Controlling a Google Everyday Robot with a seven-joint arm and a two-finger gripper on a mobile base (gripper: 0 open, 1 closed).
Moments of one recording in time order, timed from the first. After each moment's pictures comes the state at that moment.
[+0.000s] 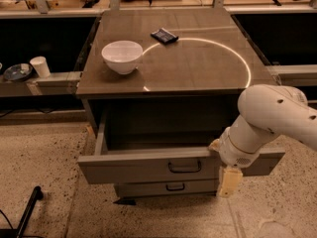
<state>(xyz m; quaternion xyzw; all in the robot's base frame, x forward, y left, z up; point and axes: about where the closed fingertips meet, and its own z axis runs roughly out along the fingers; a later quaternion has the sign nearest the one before) 0.430 -0.173 0.672 -0.69 0.72 0.10 0.08</state>
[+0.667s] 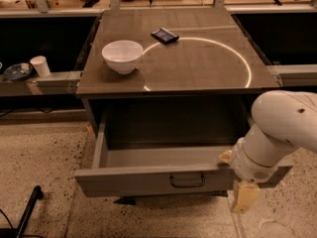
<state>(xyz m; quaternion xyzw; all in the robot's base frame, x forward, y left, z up) 0.382 -0.195 0.685 -0.69 0.71 0.10 0.05</state>
